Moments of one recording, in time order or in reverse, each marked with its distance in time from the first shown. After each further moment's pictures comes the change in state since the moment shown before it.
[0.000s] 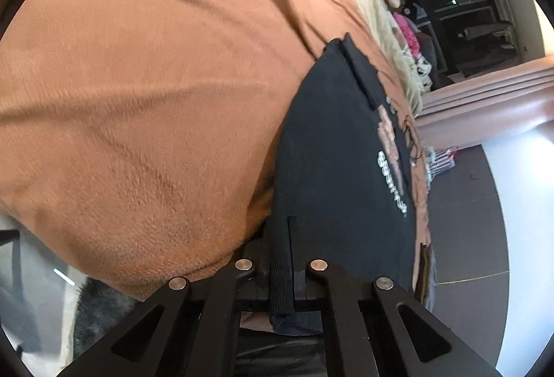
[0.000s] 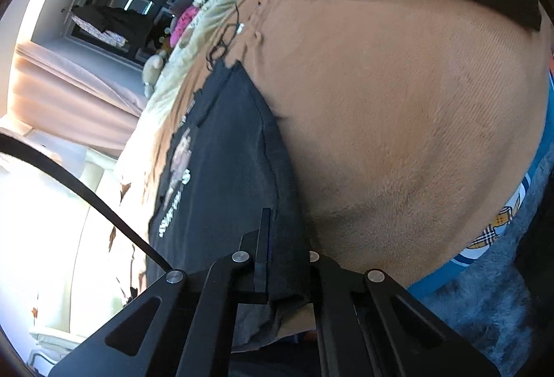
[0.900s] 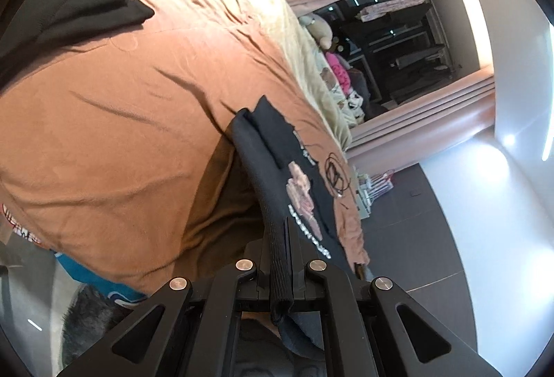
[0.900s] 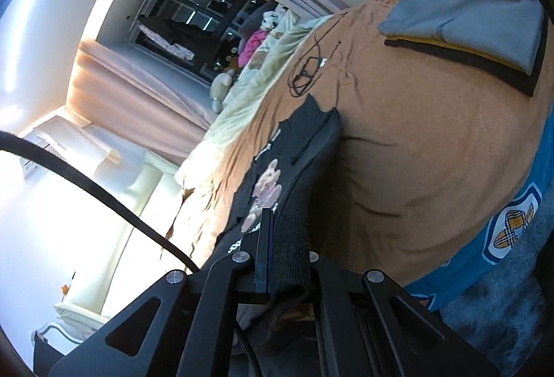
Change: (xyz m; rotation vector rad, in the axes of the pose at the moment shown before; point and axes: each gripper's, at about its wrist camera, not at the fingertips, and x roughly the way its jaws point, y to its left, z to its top) left arm -0.125 -0.049 0.015 0.070 -0.168 -0.241; right arm -0.067 0.040 -0.022 -0.091 -0.098 0.219
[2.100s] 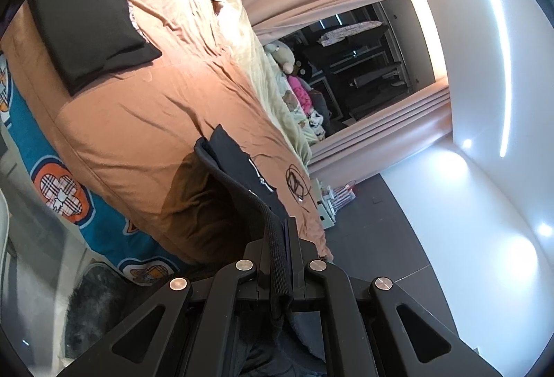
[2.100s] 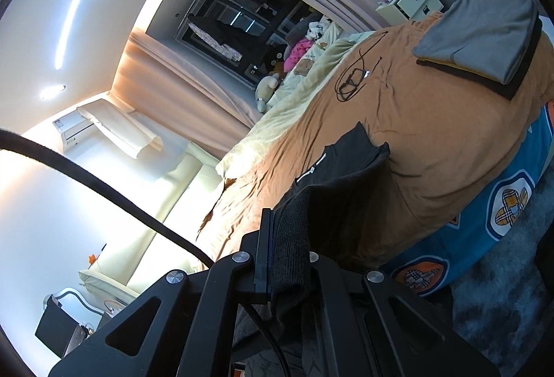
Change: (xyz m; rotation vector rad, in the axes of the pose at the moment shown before) left arm -0.163 0.001 -0.061 0.037 -0.098 -0.143; right arm -0.002 -0.032 0.017 -0.095 -0.020 0.134
